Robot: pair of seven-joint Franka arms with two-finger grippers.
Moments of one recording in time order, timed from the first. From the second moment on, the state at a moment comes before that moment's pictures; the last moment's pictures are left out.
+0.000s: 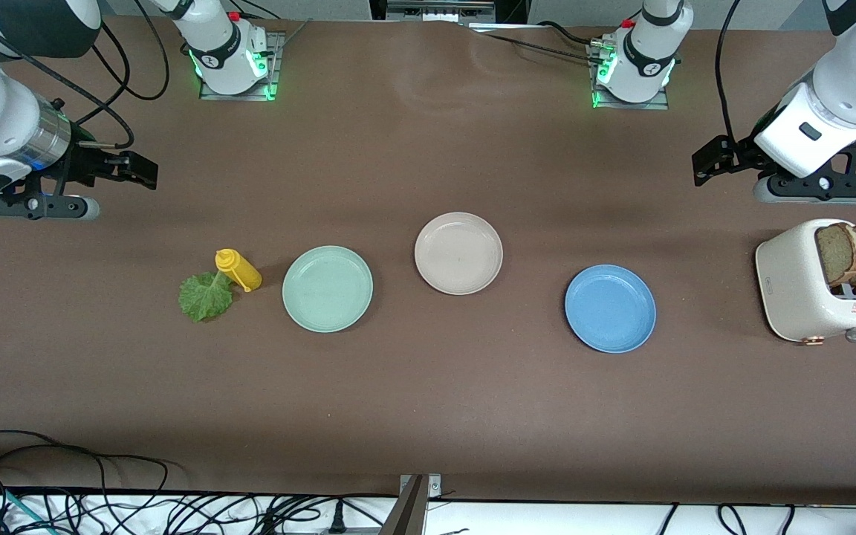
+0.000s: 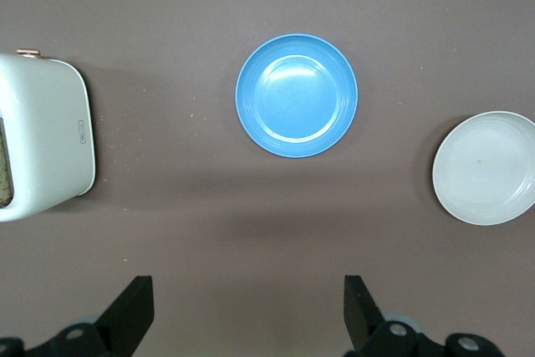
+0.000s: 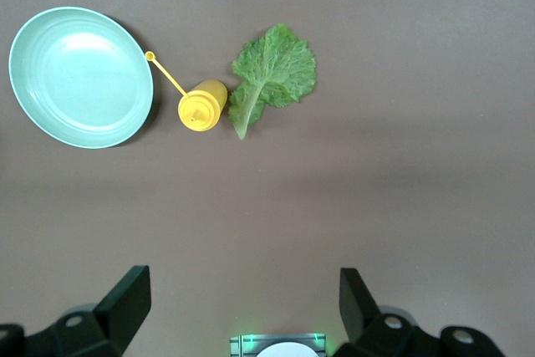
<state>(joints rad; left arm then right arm) 0.00 0.00 -0.15 -1.64 0.00 1.55 -0.15 0.11 0.07 0.04 -1.63 -0.04 1.52 0.16</state>
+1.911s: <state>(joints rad) 0.00 0.00 -0.15 -1.64 0.00 1.55 -0.15 0.11 0.09 0.03 -1.63 -0.04 1.52 0.16</state>
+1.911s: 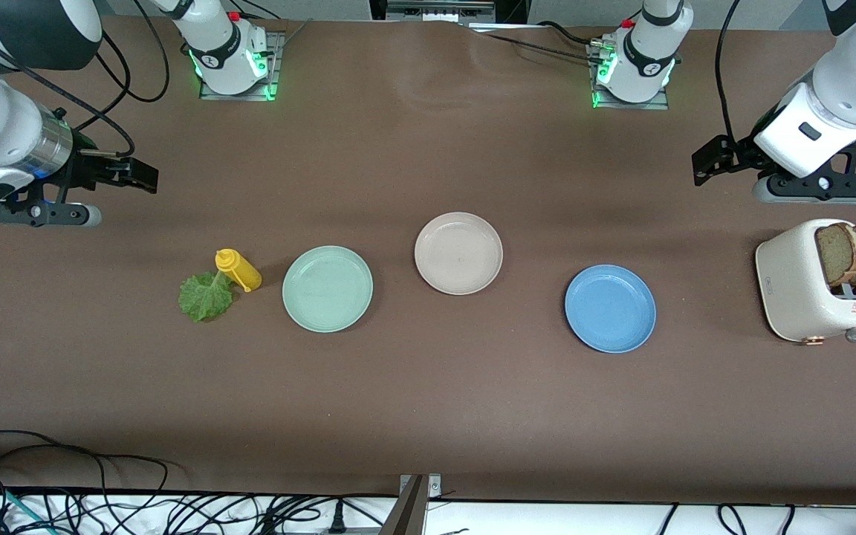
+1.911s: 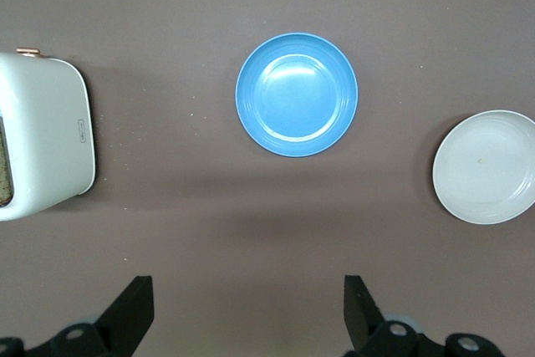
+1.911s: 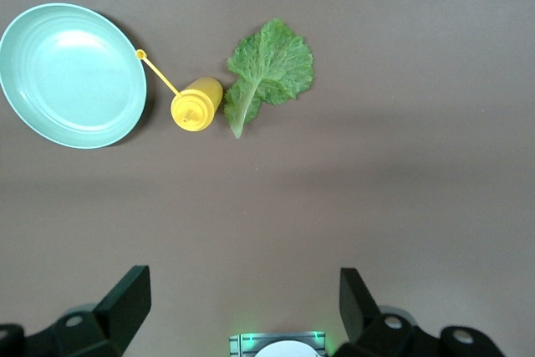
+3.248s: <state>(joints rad) 0.00 0.00 -0.15 -1.64 0.00 1.55 -0.15 0.06 0.16 0.01 -1.63 -0.04 1.52 0.16</state>
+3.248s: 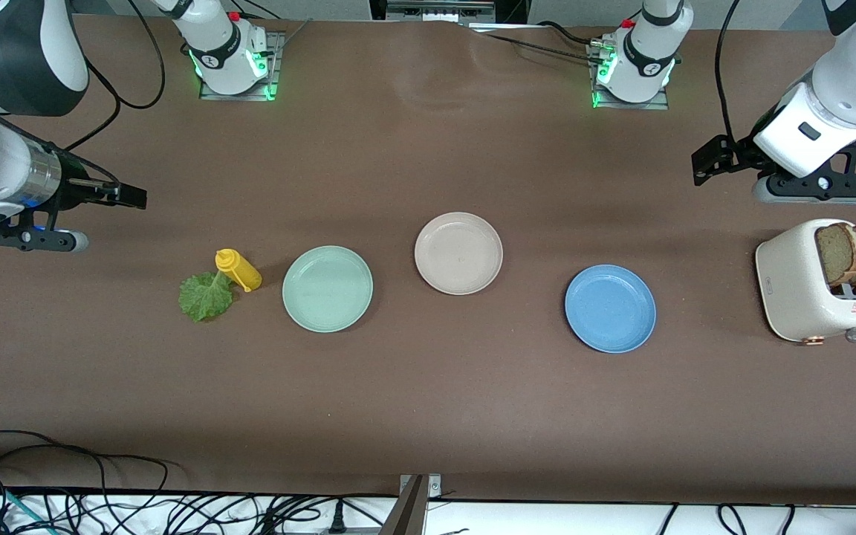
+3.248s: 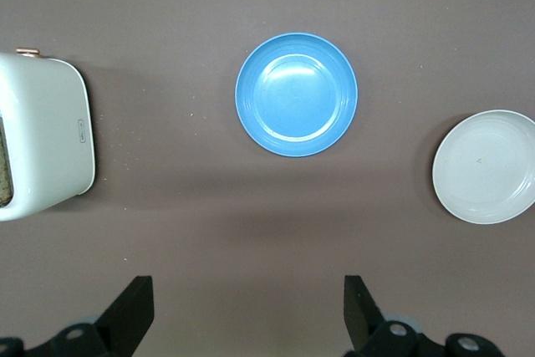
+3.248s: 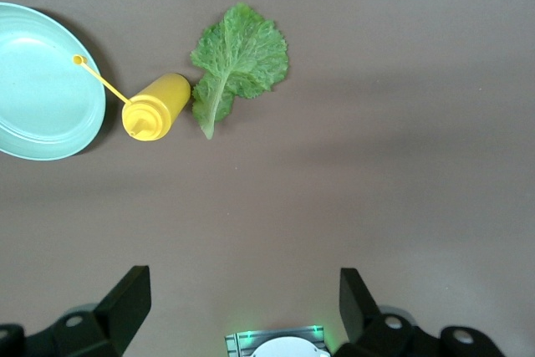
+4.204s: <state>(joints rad) 0.00 0.02 -0.16 -1.65 0.02 1.54 -0.15 0.06 0.16 0.01 -1.63 -0.03 1.52 0.16</state>
